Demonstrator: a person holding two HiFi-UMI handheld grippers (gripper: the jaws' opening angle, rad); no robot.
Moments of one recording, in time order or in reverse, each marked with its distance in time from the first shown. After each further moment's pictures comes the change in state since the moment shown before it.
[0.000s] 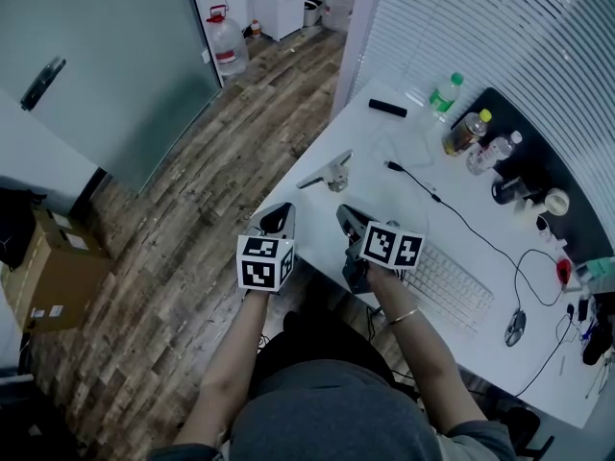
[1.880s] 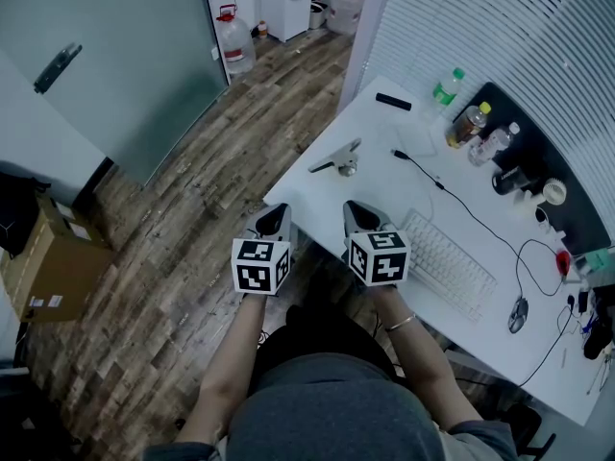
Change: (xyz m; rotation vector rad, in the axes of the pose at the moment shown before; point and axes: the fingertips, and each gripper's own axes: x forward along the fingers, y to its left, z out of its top) left arm -0.065 0.007 -0.016 -0.024 -0.049 0.022; right arm -0.036 0.047 -0.021 -0.502 -0.031 -0.212
